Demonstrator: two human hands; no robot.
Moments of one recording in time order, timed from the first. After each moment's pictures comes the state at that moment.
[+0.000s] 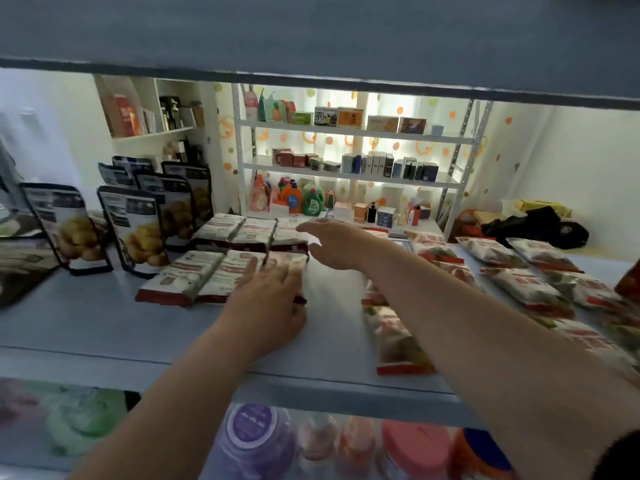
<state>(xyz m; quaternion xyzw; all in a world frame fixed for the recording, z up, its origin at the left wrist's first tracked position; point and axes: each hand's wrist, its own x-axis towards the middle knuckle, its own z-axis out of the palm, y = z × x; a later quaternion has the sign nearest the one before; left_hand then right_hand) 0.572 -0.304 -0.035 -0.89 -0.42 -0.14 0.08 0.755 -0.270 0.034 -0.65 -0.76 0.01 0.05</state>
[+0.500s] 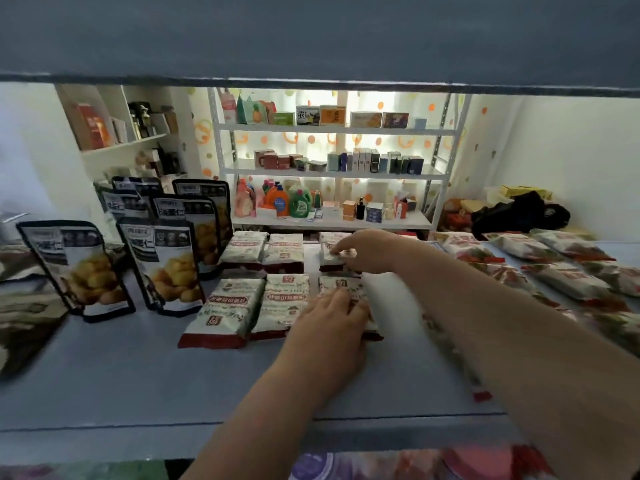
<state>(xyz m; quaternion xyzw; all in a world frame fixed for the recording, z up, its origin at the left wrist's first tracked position) 0.551 -0.282 -0.037 -0.94 -0.30 -0.16 0.02 0.748 -0.201 0.019 -0.72 -0.69 0.04 0.00</state>
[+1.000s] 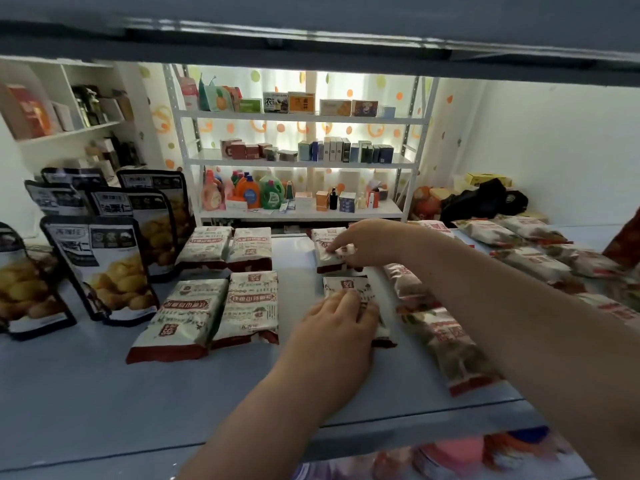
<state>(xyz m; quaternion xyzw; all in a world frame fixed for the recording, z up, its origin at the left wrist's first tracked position) 0.576 -0.299 -0.039 -0.96 -0.22 -0.18 0.04 0.779 -0.233 0.029 -0.72 -0.69 0.03 -0.05</state>
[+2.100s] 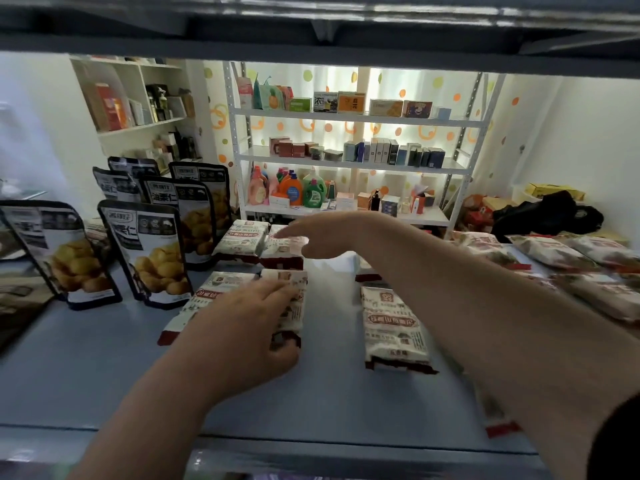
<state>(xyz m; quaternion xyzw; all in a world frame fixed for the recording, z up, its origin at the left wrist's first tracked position) 0.480 -0.246 -0.017 -0.92 -0.37 -0.14 0.00 0.689 -0.162 0.047 -0.60 -0.79 0.06 -0.10</state>
